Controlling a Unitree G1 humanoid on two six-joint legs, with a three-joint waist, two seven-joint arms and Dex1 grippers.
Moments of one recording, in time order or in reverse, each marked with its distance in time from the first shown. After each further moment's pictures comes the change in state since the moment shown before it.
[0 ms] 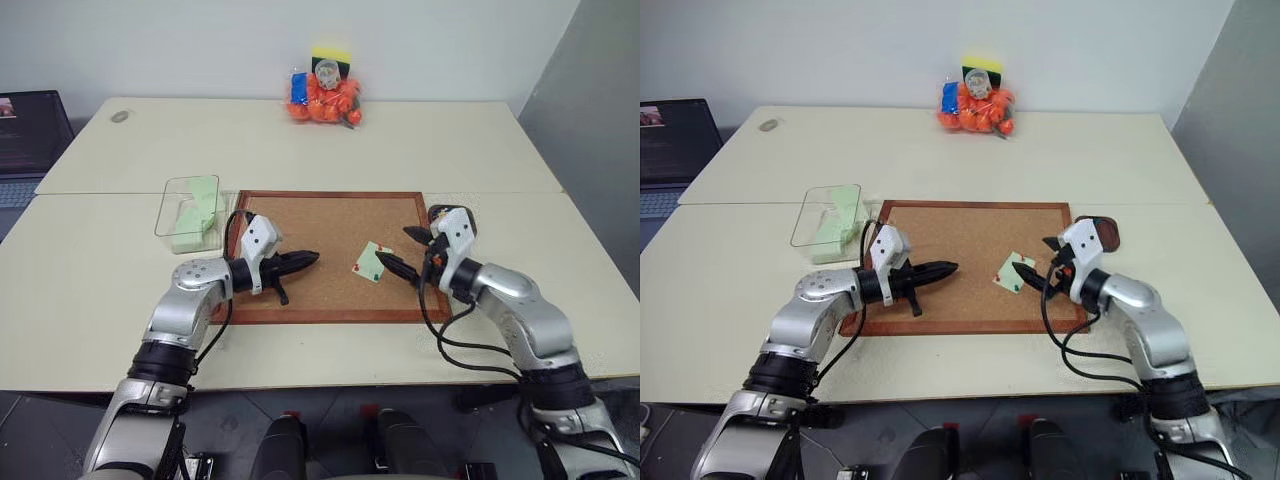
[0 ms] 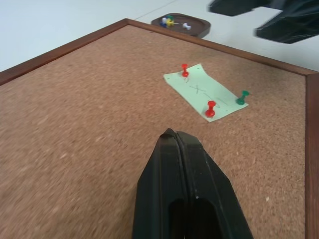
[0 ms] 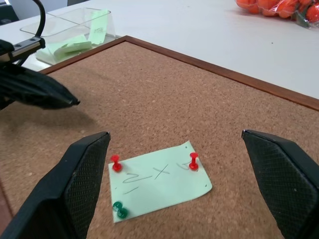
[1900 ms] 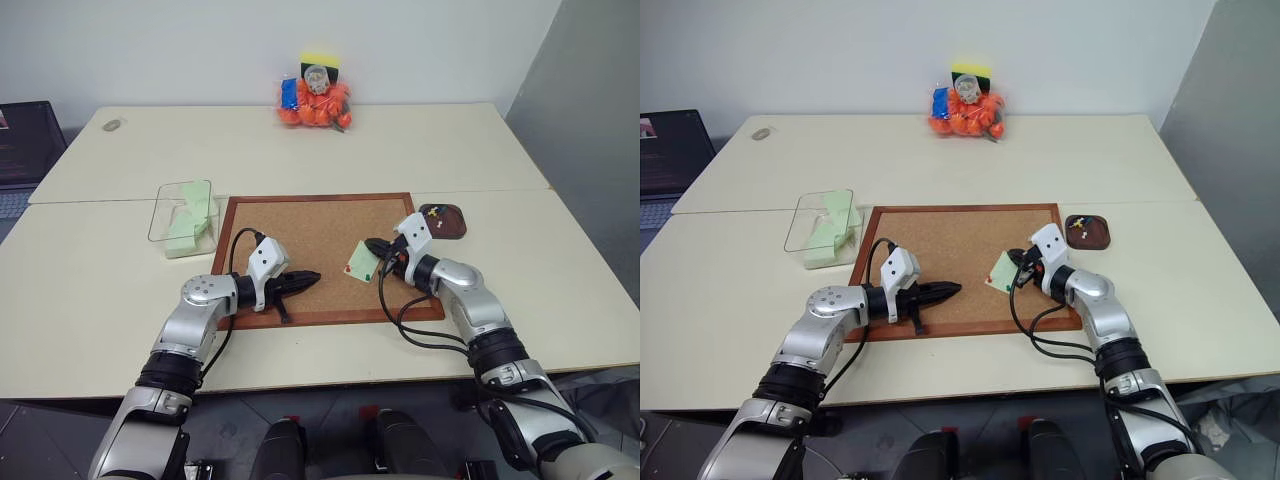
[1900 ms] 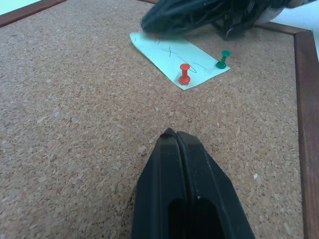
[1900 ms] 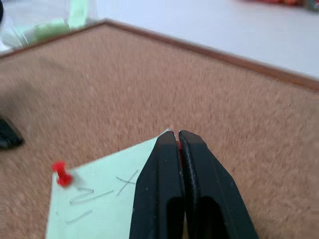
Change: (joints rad) left arm 0.047 -0.007 -0.019 0.074 0.080 -0.072 -0.017; right arm -0.195 0.174 0.001 0.489 -0.143 -0.324 0.068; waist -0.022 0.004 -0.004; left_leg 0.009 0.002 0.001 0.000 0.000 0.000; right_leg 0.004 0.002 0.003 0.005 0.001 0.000
